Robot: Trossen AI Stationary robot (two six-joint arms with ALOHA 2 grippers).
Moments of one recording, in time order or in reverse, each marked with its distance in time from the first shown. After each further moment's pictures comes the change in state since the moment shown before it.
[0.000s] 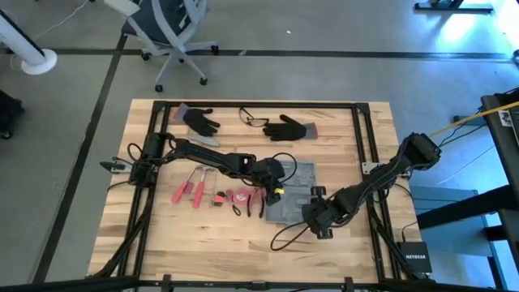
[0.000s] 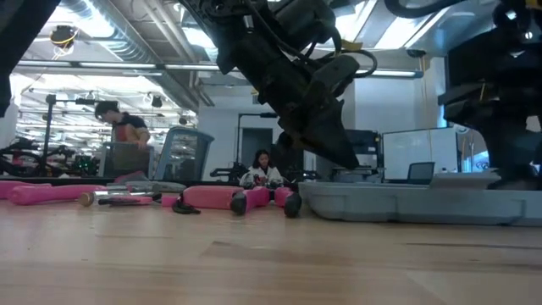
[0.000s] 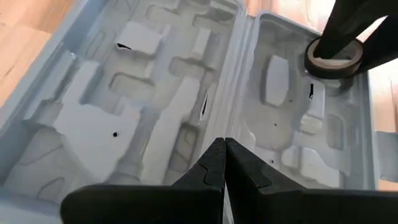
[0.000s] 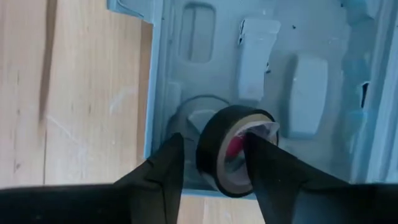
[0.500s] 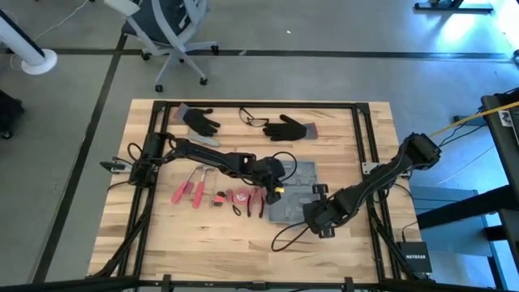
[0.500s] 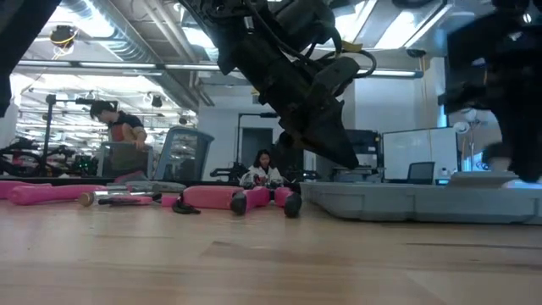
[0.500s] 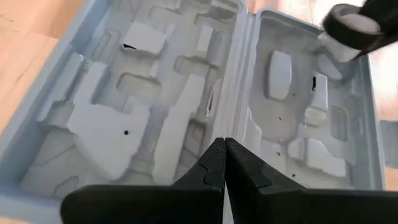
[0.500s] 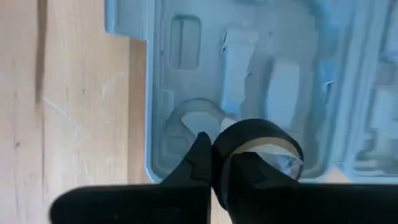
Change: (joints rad) left arm 0.009 -0.003 0.000 0.006 -0.011 0.009; right arm 0.000 -0.001 0.110 -0.193 0.022 0.001
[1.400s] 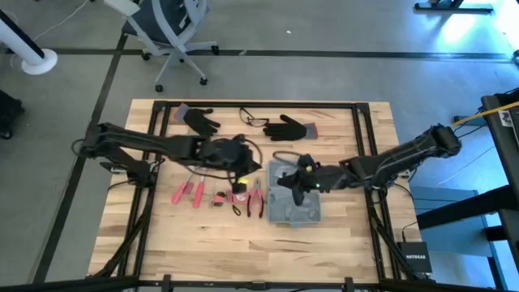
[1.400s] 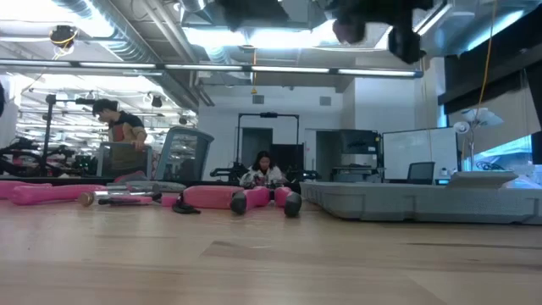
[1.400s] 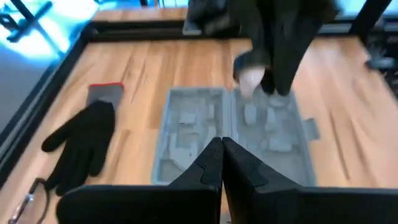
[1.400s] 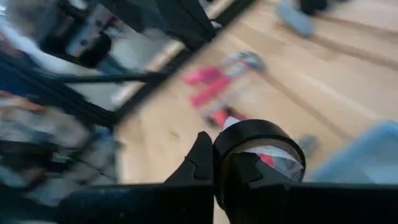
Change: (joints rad) left arm -0.082 -0.593 -0.146 -0.218 -0.191 0.304; right arm -0.281 -0.312 -0.107 0.809 0.145 0.384
